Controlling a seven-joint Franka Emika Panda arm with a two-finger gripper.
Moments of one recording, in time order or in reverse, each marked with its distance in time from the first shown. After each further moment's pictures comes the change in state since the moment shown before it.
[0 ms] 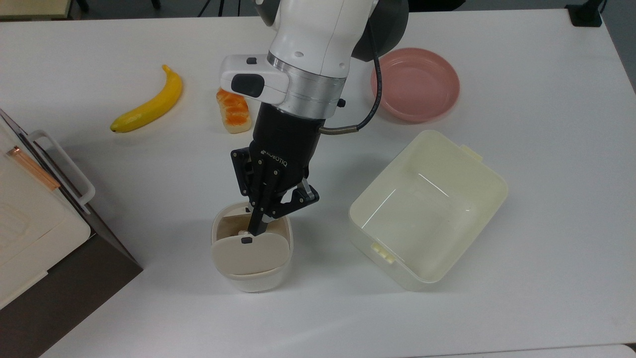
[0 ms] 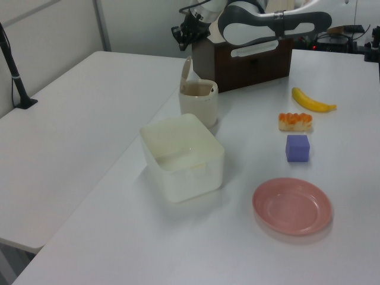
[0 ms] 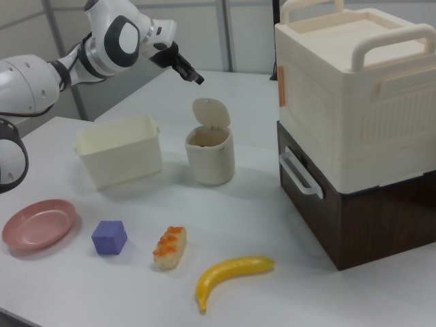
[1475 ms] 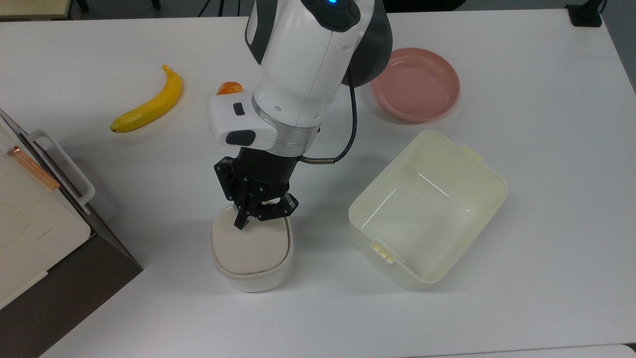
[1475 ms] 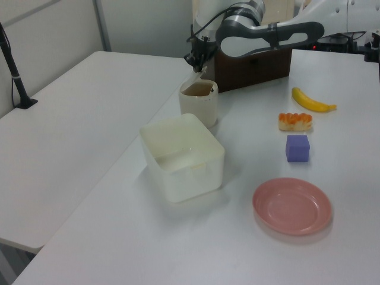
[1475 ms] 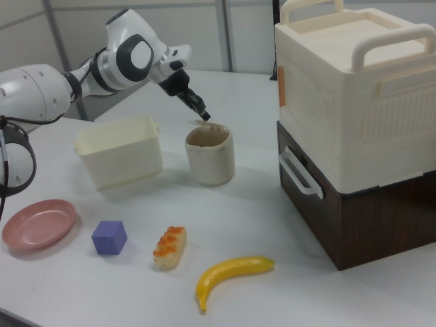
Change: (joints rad) arm -0.028 0.042 0.018 -0.025 0.000 -0.195 -0.290
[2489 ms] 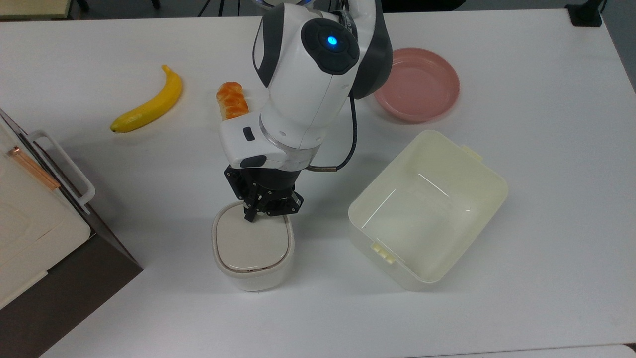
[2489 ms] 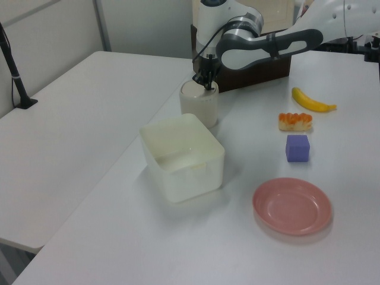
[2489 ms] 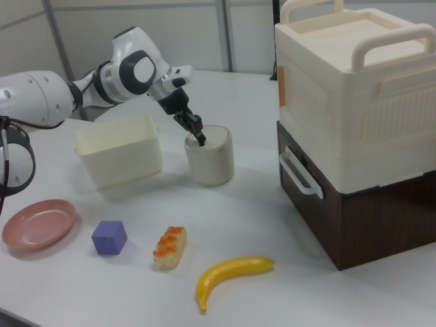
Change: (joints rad) arm 0.003 -0.003 0.030 -0.085 0.000 -0.054 -0.100
